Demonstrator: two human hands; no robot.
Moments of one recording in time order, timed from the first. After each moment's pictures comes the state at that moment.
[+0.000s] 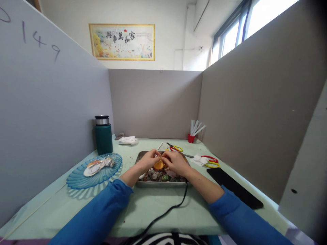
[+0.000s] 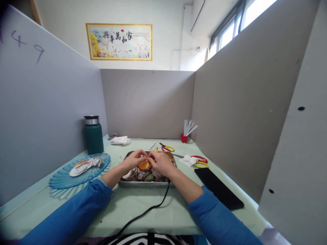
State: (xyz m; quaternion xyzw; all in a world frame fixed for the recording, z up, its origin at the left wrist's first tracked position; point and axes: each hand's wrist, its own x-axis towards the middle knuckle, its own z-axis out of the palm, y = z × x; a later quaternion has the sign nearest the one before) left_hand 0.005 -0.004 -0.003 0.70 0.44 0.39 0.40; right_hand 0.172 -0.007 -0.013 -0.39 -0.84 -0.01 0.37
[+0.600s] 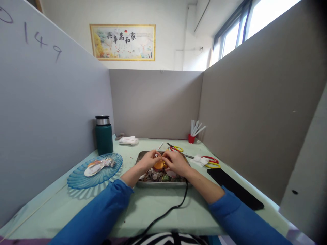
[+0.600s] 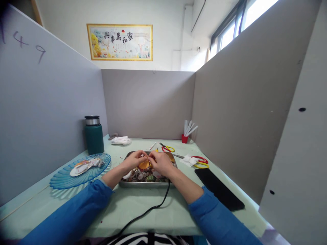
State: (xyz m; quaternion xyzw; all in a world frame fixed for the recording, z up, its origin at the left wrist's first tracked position) left_hand 0.008 -0.006 0.000 0.68 0.46 0.39 0.41; right_hand 0.172 -0.006 -0.012 -0.40 -0.84 0.00 0.37
